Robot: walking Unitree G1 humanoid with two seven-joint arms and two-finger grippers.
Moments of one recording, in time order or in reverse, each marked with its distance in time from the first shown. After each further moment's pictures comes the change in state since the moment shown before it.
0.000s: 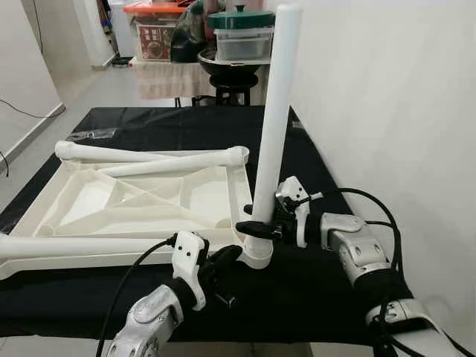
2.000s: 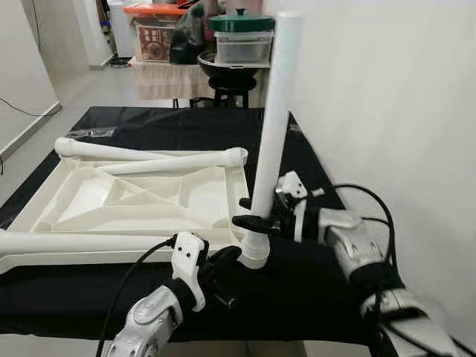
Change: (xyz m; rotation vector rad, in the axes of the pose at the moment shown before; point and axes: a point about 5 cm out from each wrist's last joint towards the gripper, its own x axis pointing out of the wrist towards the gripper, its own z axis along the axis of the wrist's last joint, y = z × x) left arm 0.000 0.000 -0.001 0.003 0.005 0.003; right arm 0.010 0.002 -0.002 -0.074 -0.072 -0.079
